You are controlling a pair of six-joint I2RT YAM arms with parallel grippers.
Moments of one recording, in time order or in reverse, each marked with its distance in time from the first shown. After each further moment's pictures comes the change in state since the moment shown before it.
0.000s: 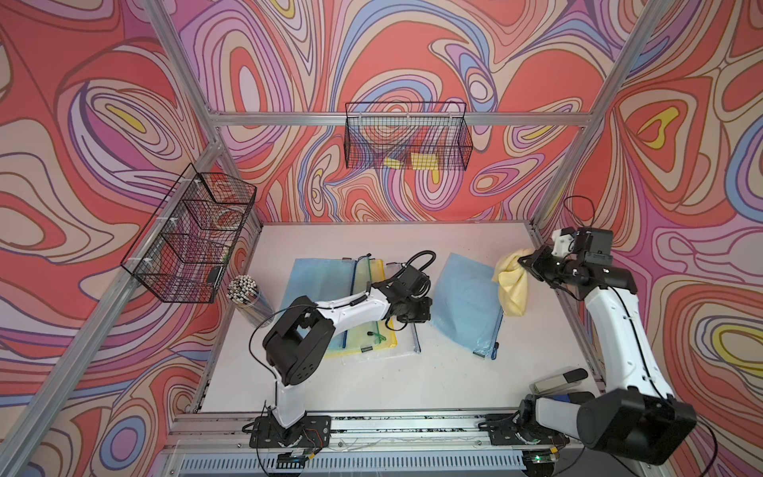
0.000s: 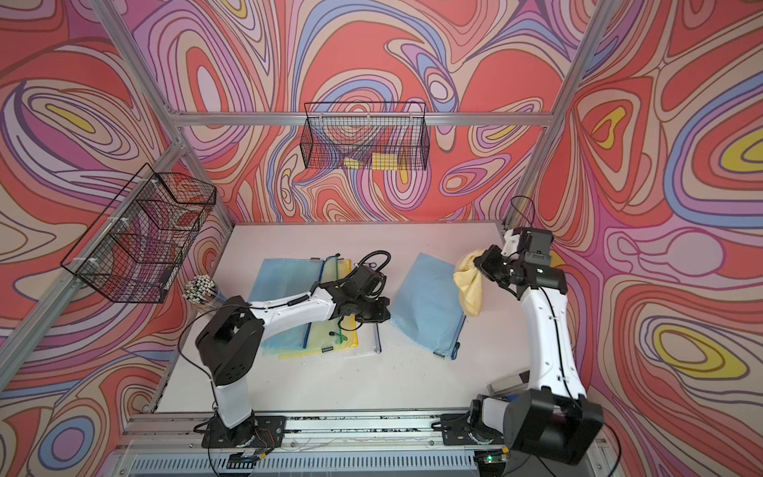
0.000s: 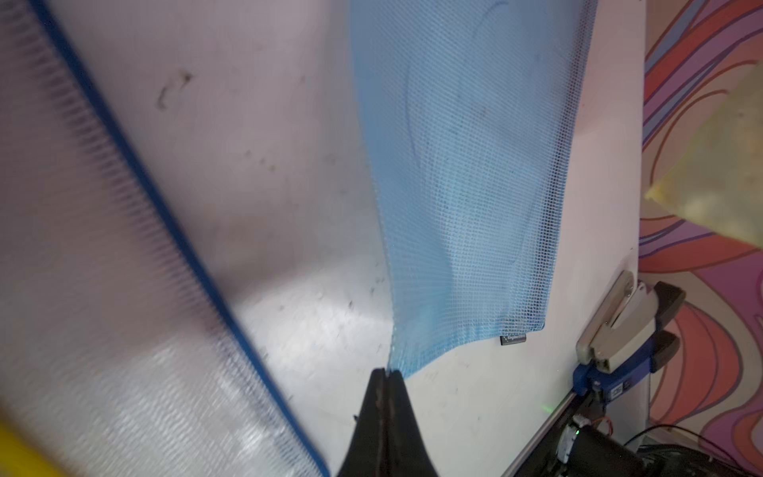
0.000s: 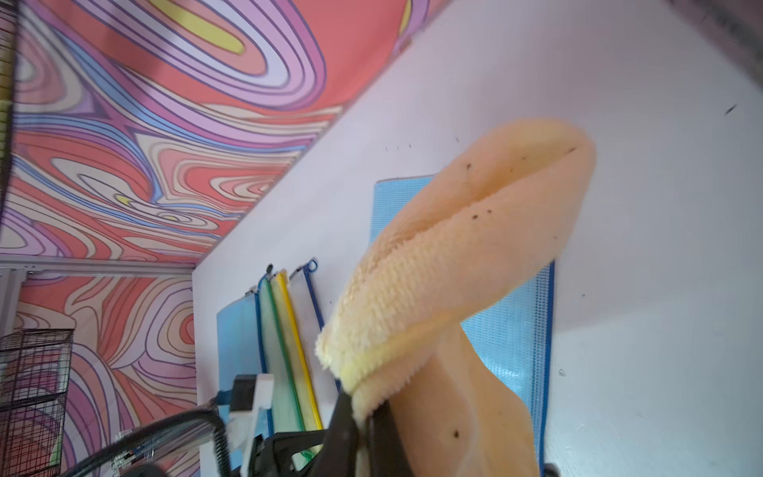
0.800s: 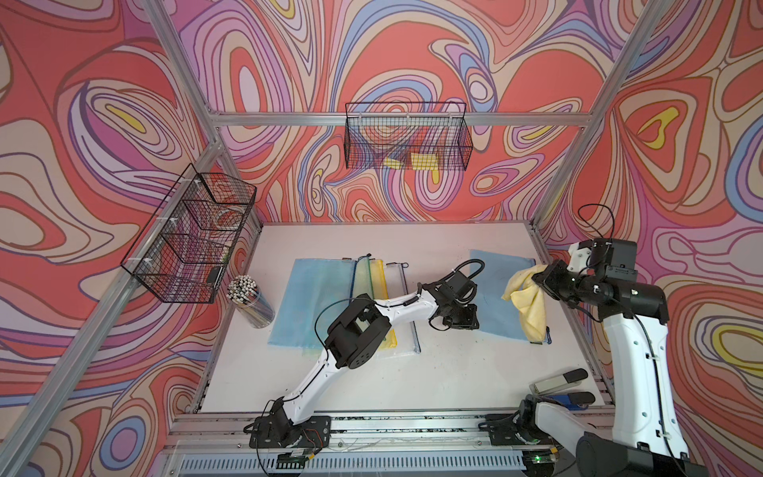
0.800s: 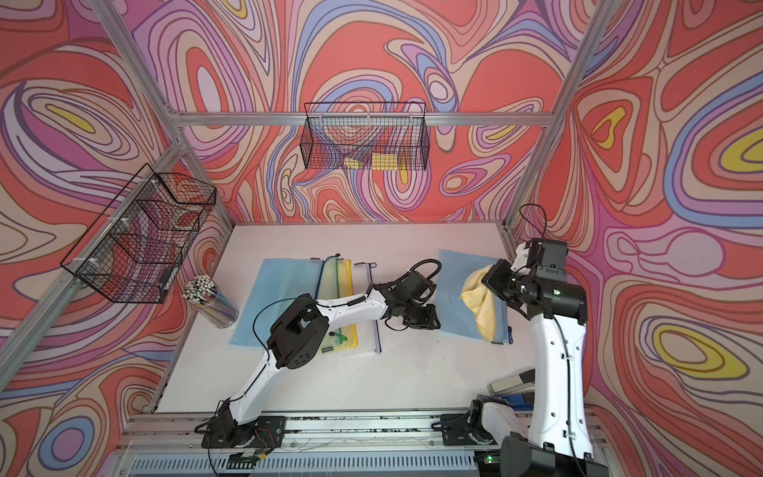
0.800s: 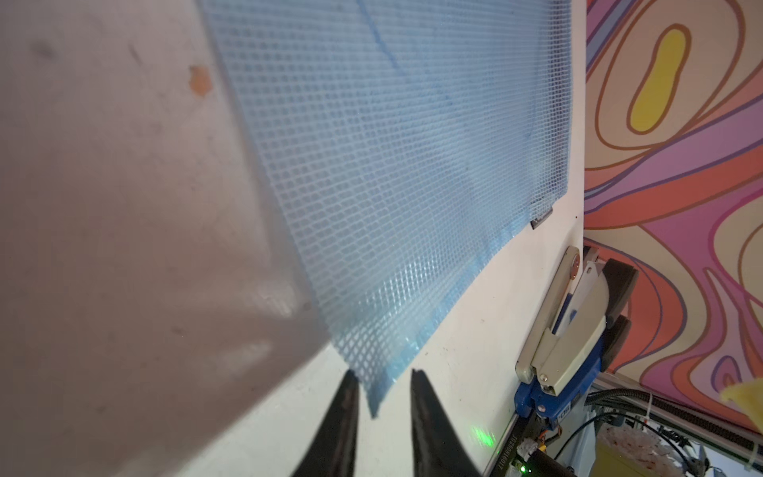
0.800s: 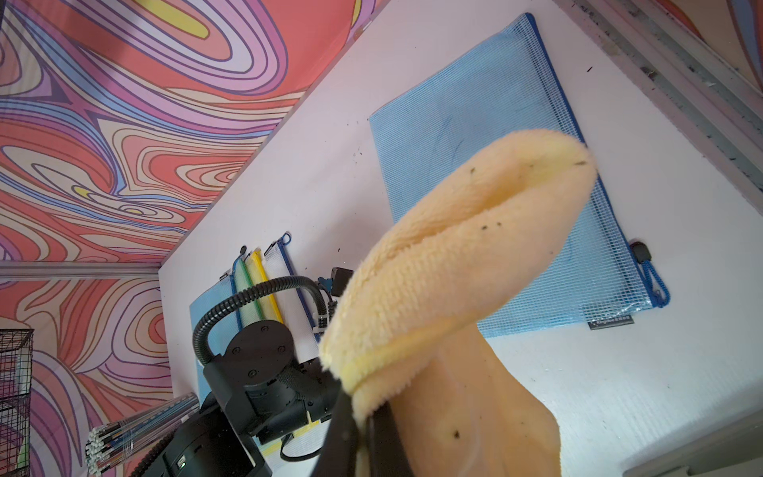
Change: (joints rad) left arm -0.143 0.386 0.412 -0.001 0.139 -0.037; right arm 0.000 -0.124 0.050 -0.291 0.104 -0.009
